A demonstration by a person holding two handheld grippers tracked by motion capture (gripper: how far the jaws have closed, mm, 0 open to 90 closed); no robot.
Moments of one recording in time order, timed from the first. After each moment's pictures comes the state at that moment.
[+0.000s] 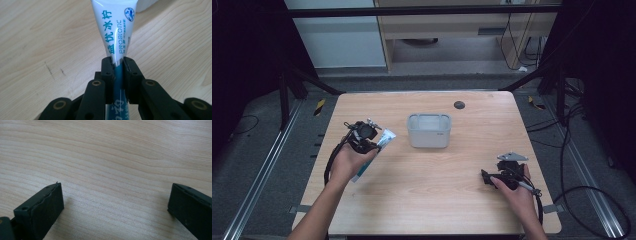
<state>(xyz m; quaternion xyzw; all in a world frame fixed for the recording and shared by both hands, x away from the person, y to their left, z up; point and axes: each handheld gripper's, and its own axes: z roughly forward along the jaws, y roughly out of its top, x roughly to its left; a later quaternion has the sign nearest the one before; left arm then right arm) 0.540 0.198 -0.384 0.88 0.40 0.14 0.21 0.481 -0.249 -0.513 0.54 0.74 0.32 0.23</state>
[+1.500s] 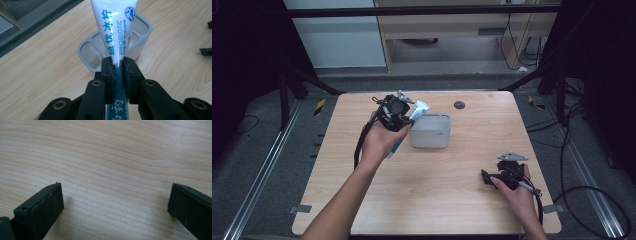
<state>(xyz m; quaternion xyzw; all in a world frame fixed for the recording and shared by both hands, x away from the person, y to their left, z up) 0.549 0.107 -0.306 0.87 0.35 0.19 0.30 0.481 -0.249 -0.513 0.54 0.74 0.32 0.23</state>
